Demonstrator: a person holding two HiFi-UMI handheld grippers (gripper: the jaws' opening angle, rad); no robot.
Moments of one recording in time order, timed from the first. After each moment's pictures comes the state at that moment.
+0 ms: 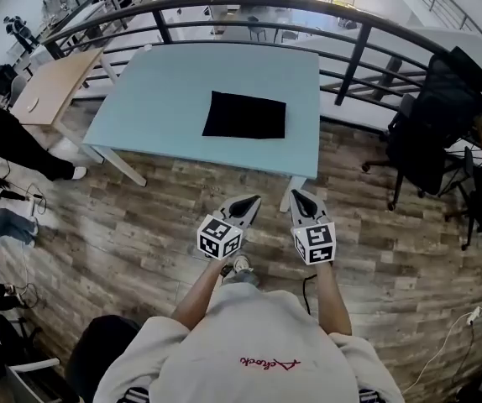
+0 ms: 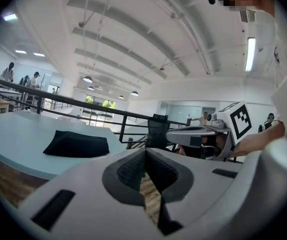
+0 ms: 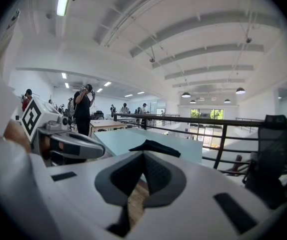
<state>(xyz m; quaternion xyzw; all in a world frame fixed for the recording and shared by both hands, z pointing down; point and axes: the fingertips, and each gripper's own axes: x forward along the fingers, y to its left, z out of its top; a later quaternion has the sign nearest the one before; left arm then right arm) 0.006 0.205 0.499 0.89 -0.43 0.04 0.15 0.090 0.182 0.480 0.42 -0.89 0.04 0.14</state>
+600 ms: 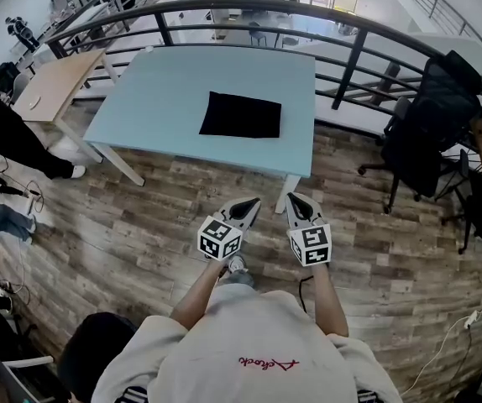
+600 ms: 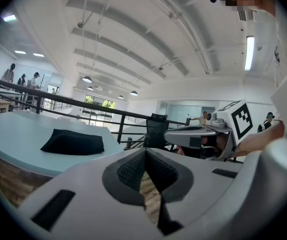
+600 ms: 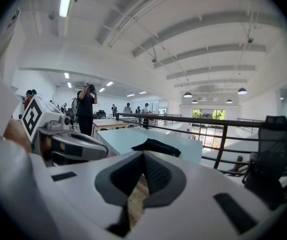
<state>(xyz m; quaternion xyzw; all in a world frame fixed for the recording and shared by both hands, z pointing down) 0.031 0.229 0.501 0.89 -0.42 0.04 0.15 0.105 0.208 0.483 0.41 -0.90 0.04 0.15</state>
